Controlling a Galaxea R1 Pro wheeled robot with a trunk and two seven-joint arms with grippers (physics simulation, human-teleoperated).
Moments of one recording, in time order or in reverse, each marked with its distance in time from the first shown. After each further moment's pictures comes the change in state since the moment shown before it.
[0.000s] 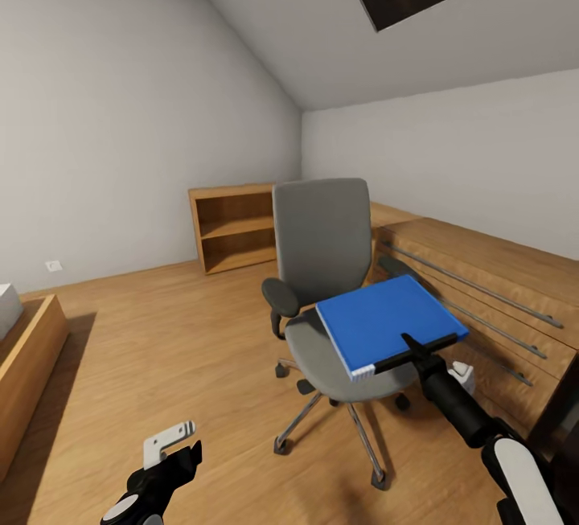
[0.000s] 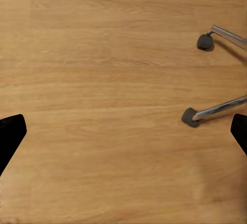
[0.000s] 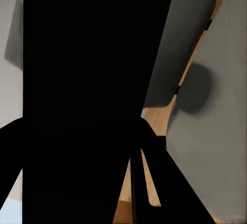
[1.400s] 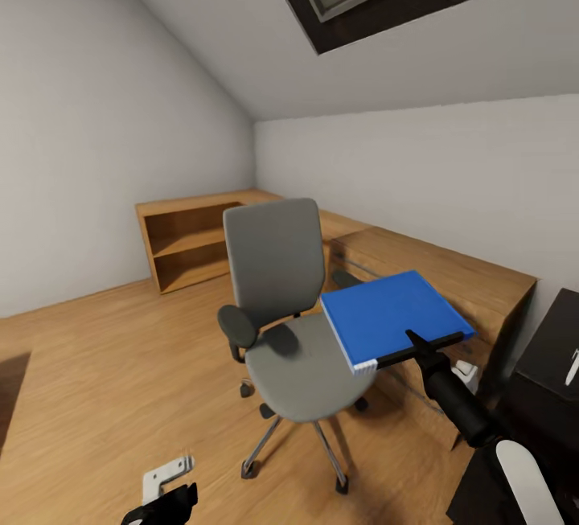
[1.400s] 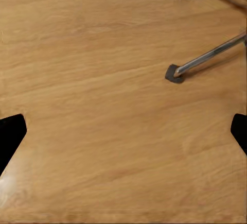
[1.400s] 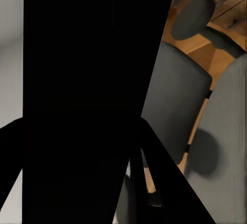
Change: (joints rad) left arm 0.000 0.012 0.015 0.196 0.001 -0.005 0.000; right arm 0.006 0.003 -0.001 -0.006 -0.028 -0.042 0.027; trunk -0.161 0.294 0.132
